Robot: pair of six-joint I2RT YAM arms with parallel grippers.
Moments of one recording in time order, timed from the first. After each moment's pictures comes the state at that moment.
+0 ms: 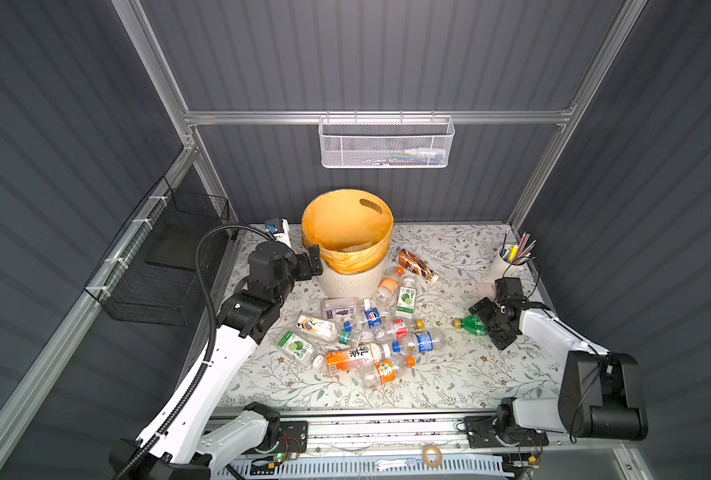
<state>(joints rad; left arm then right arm) -0.42 1.05 1.14 -0.44 -0.24 -0.29 -0.05 1.37 0.71 -0.54 -0.01 0.94</state>
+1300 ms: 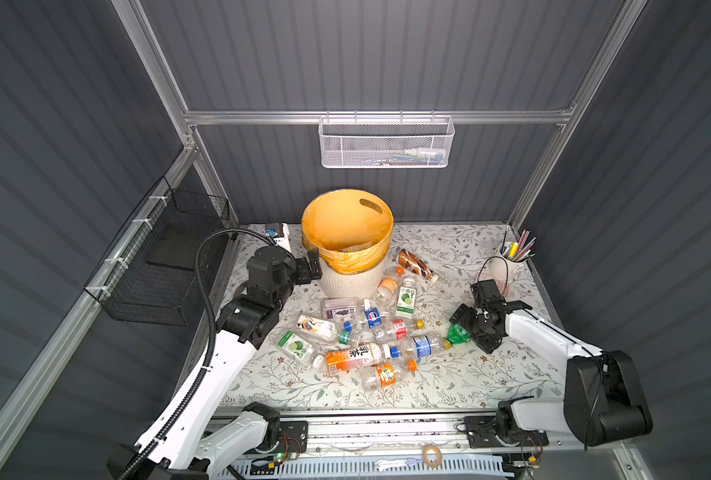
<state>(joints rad) -0.42 1.03 1.10 -0.42 -0.24 -0.27 0.16 1.35 0.72 -0.63 -0.01 0.89</state>
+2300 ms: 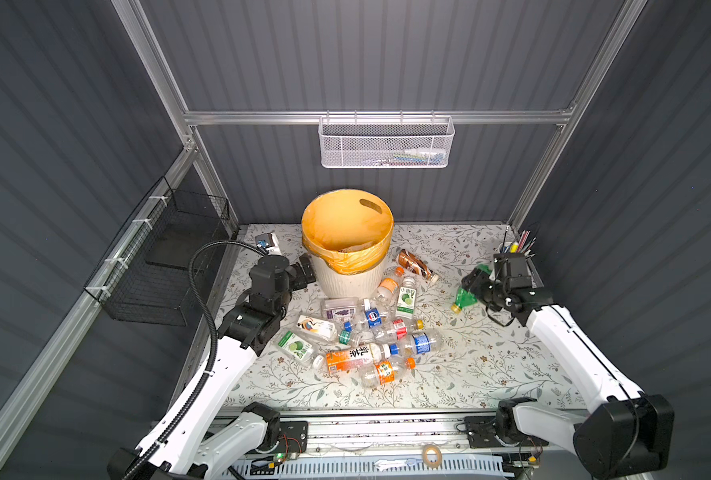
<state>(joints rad) -0.42 0.97 1.00 -0.40 -0.41 -0.41 0.13 1.18 1.04 -0.60 -0.02 0.70</state>
